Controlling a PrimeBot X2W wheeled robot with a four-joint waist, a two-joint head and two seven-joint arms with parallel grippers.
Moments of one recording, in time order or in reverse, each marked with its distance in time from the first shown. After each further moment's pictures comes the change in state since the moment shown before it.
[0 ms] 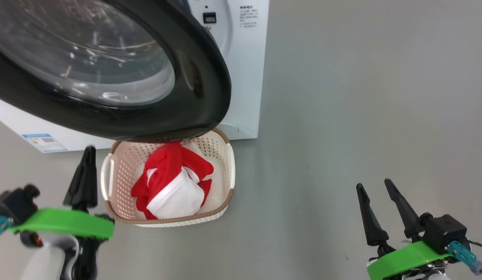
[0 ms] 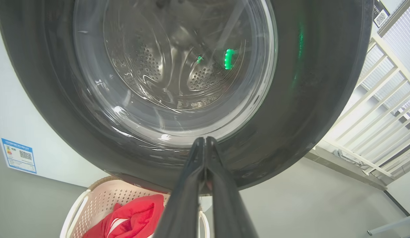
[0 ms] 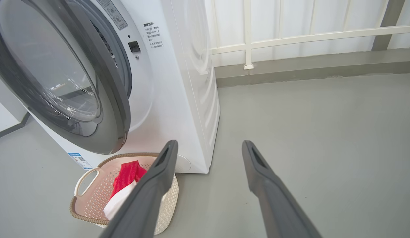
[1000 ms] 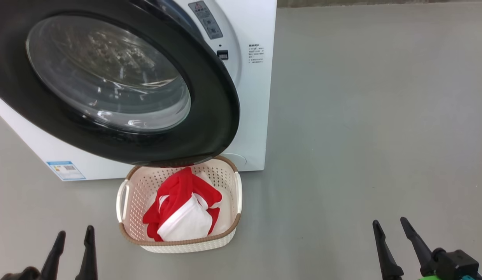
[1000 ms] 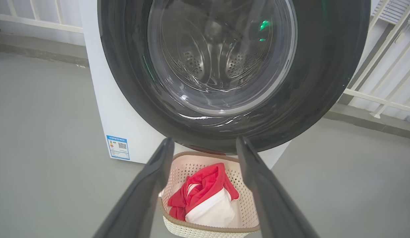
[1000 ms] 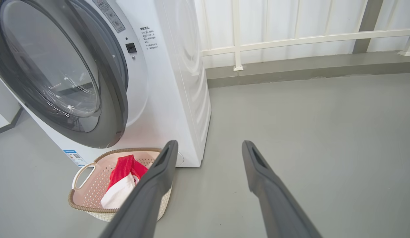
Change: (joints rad) left arm 0.385 -0.068 0.222 -0.115 0.382 0.000 0.000; right arm 0.154 -0.003 -0.056 0.003 -0.007 0.000 0.000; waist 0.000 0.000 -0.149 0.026
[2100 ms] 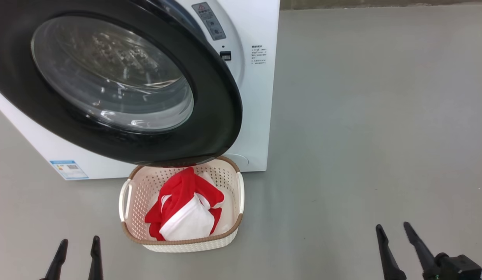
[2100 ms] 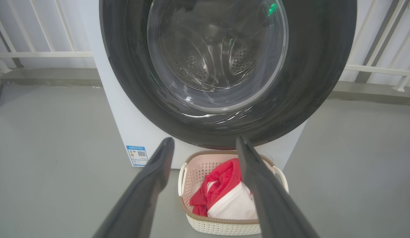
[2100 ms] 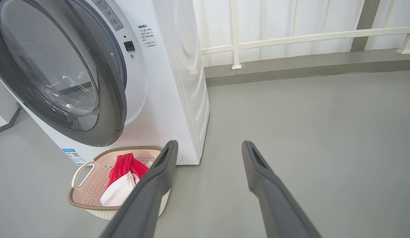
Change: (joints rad) left arm 0.085 -0.084 0.076 -0.101 0.256 0.000 0.000; right arm 0.031 0.002 -0.018 -0.017 0.000 0.000 0.000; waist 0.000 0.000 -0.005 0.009
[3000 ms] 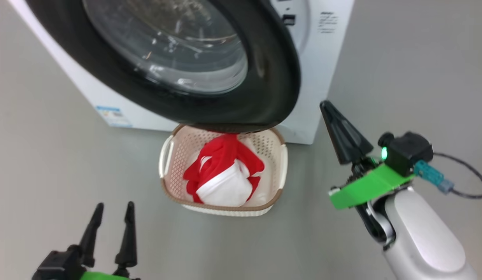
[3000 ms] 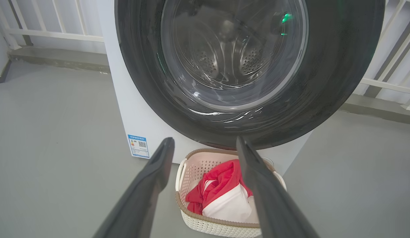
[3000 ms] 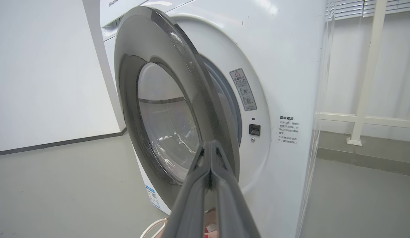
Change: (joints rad) left arm -0.119 -0.040 -0.105 -0.002 -0.045 0.000 0.000; right arm -0.558 -0.049 0.301 0.081 0.053 0.000 0.000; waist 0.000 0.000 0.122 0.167
